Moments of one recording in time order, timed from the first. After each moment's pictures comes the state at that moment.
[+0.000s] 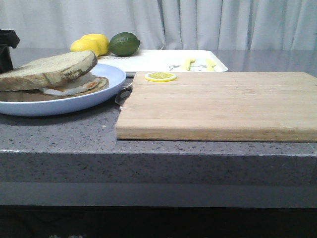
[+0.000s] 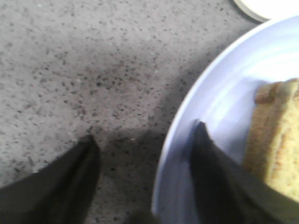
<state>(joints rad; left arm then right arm) -0.03 1.67 -1.22 -0.19 0.67 0.09 0.09 0.32 -0.36 0.23 0.33 -0.16</state>
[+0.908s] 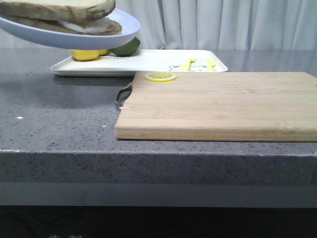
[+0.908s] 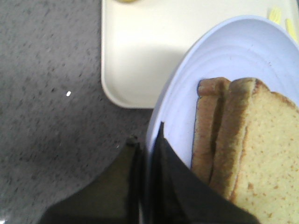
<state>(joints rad) 0.04 1.70 -1.66 -0.54 1.03 0.24 0.09 0.32 -0.36 0.24 0.33 -0.16</state>
